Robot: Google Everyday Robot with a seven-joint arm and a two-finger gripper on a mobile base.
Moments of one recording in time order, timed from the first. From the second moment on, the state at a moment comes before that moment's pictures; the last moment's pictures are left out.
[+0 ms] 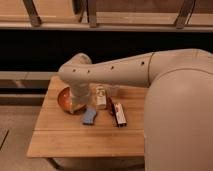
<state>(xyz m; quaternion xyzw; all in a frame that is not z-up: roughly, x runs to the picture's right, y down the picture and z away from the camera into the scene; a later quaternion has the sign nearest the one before) -0.107 0.102 0.703 -0.26 0.23 0.64 0.68</state>
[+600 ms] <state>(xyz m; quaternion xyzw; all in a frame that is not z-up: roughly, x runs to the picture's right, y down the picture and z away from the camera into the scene) -0.106 0.101 0.703 -0.26 0.23 0.64 0.69</state>
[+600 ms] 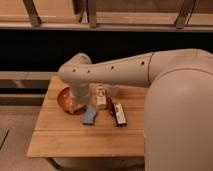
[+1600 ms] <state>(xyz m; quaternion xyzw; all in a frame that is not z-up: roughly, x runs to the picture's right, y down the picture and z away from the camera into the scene) -0.122 -0.002 0.729 -0.18 0.13 0.51 0.83</state>
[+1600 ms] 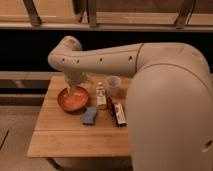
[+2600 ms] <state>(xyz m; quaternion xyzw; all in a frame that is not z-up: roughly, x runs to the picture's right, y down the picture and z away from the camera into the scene) -0.083 -0.015 0.849 -0.21 0.04 0.55 0.81</state>
